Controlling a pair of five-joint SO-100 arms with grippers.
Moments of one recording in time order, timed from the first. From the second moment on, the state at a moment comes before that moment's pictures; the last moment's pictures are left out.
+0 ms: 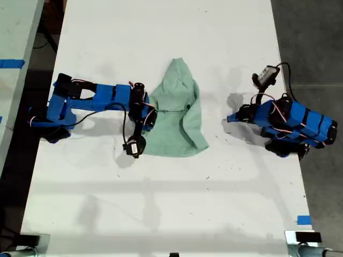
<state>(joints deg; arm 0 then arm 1) -7.7 67.9 61.3 89.4 11.2 25.4 200.2 174.7 76.8 -22.2</state>
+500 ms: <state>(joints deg) -8.4 68.6 59.5 73.4 19.6 25.4 200.2 174.7 76.8 -22.2</state>
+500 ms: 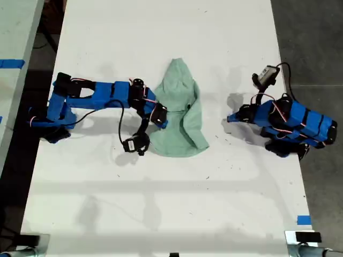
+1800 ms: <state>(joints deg) -34.5 149.6 131.3 41.0 26.3 24.7 200.2 174.7 76.8 -22.2</state>
